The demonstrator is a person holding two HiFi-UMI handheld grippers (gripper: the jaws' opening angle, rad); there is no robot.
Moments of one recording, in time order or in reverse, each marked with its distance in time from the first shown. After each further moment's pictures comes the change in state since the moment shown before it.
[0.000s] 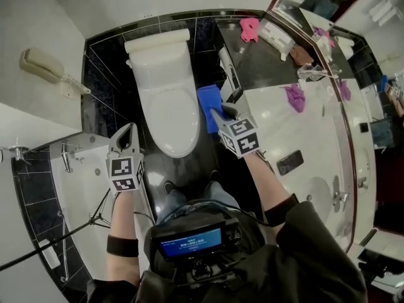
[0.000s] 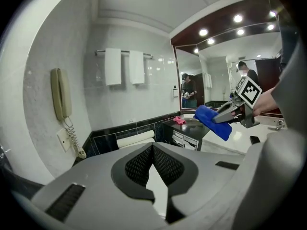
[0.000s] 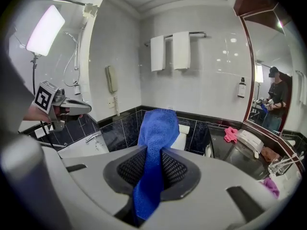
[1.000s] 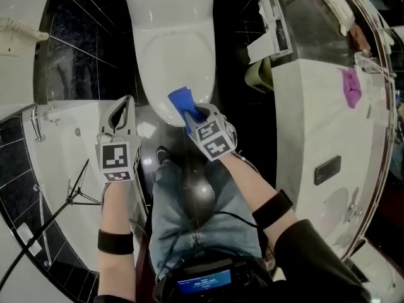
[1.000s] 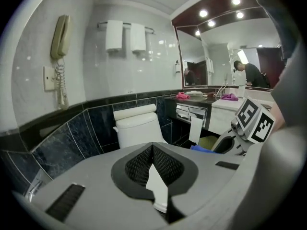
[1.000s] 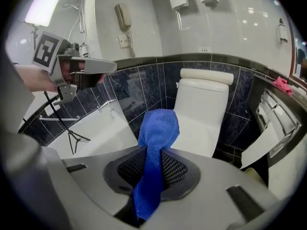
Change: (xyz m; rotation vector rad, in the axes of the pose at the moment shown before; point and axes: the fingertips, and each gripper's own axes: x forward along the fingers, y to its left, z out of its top) left arm 0.123 0.003 -0.207 0.012 0.087 -0.024; right arm 0.234 0.129 -0.258 -0.032 0.288 0.239
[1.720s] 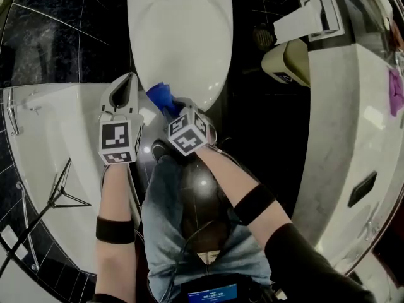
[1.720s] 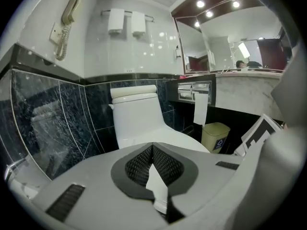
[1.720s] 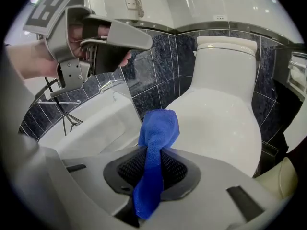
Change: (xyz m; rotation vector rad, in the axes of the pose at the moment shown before) left arm 0.104 -0.018 -0.167 -0.013 0.008 0.025; right arm 0.194 0.052 -0.118 -0.047 0.049 0.090
